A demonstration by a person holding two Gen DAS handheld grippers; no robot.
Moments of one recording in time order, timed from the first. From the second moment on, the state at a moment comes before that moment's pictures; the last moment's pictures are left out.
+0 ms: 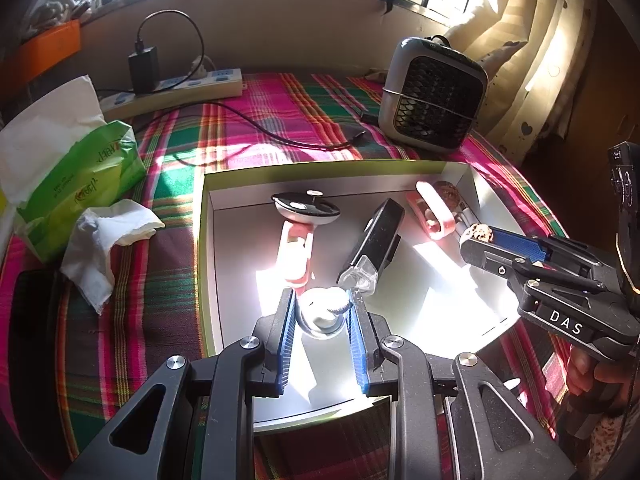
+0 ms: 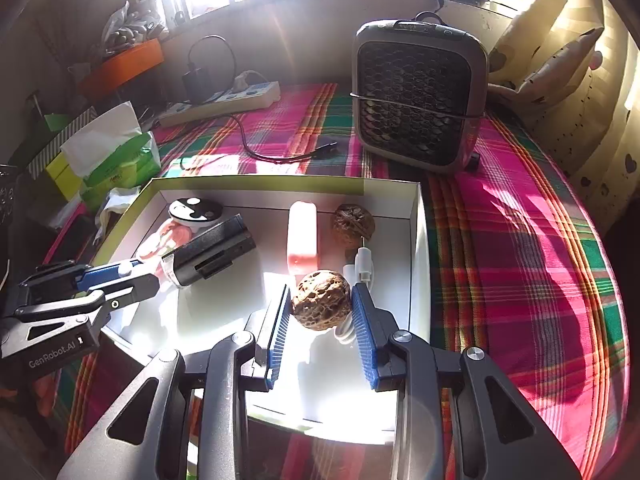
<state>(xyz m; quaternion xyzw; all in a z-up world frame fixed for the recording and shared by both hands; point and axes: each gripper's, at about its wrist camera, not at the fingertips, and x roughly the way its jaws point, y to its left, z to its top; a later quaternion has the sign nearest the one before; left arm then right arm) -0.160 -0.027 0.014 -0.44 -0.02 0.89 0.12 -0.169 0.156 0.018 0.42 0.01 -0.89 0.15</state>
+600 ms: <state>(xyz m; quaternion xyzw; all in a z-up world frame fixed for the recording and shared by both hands) -0.166 -0.023 0.011 -0.44 0.00 0.89 0.11 -0.173 0.148 0.014 0.41 0.06 -0.90 0.12</state>
